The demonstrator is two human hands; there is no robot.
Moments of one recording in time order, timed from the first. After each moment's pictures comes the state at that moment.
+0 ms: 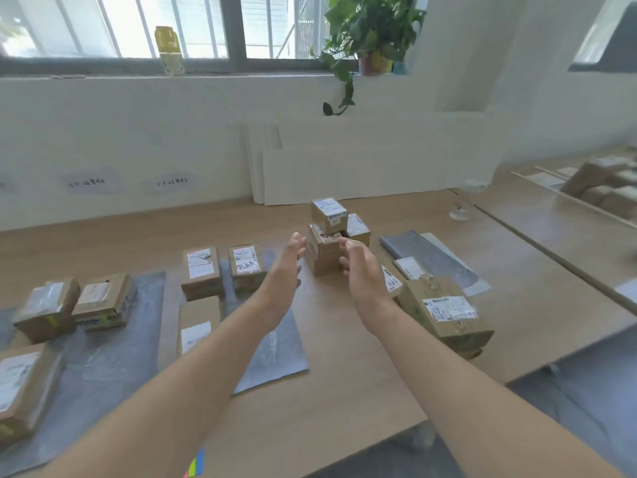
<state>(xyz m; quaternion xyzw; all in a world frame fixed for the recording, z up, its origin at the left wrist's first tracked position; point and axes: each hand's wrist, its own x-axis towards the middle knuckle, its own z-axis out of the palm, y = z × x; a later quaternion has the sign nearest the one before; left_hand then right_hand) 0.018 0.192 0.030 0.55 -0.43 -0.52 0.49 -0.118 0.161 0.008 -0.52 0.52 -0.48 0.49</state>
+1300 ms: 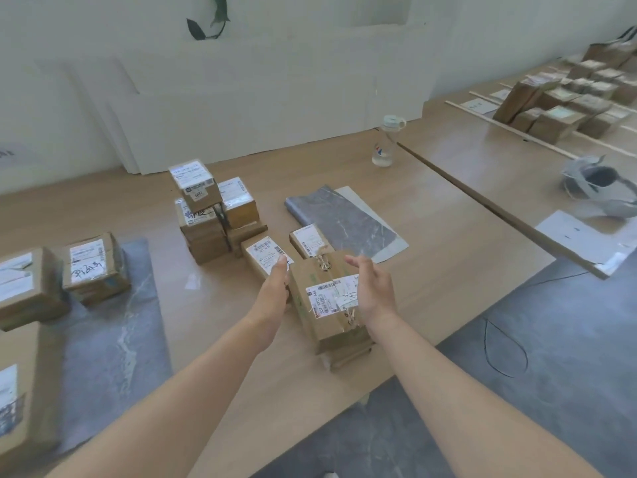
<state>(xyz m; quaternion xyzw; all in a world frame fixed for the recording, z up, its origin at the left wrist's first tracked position) -0.261 0.047 -0.099 0.62 -0.34 -0.61 0.37 -0.415 0.045 -0.115 -0.37 0.66 -0.45 0.47</state>
